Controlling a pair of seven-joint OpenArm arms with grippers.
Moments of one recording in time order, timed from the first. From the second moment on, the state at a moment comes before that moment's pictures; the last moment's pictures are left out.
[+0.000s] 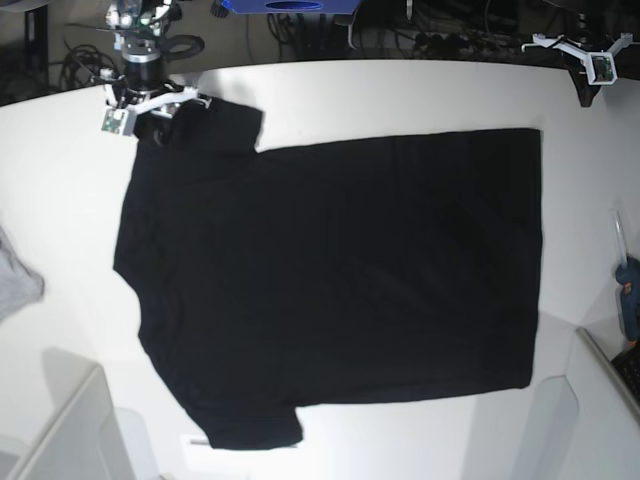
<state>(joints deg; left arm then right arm) 58.8 -13.9 -29.4 110.9 -13.9 0.0 1.0 -38.7 -3.1 13.4 109.4 13.5 1.0 -18.0</state>
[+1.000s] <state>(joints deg) 44.0 -13.5 -28.8 104.7 -26.9 -14.7 14.0 -31.9 9.7 18.9 94.1 48.7 9.0 -29.8</state>
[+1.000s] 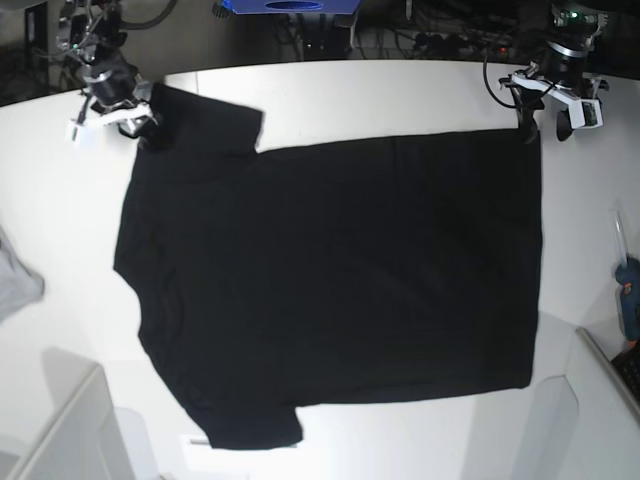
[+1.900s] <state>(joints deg) 42.6 -15.9 -28.8 93.6 -48.9 -14.0 14.0 -29.9 10.0 16.8 89.3 50.0 12.4 -29.8</state>
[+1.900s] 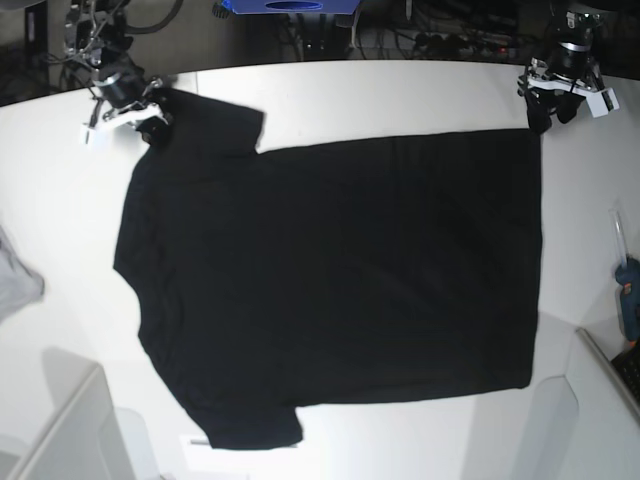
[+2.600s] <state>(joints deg) 30.3 -17.5 -32.0 86.7 -53.2 -14.6 31.8 -30.1 10.0 16.6 89.3 50.0 12.4 -29.9</state>
